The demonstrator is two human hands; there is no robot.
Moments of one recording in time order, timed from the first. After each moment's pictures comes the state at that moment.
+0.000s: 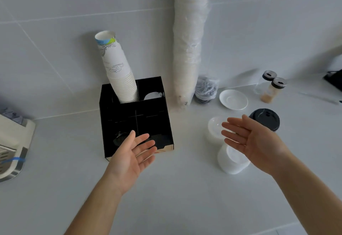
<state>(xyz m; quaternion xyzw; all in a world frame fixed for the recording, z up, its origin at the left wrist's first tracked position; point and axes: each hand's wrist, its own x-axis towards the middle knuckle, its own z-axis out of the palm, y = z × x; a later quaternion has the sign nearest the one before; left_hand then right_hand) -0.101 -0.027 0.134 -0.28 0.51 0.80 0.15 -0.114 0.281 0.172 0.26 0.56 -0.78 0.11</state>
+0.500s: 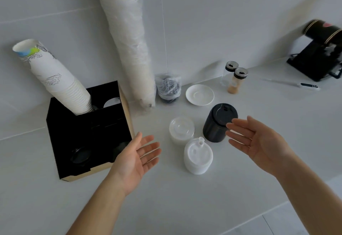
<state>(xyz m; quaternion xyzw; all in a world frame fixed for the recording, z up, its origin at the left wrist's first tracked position) -0.133 0.107 0.119 -0.25 0.53 0.78 0.24 -0.101 0.416 0.147 0.32 0.52 -0.79 0.05</state>
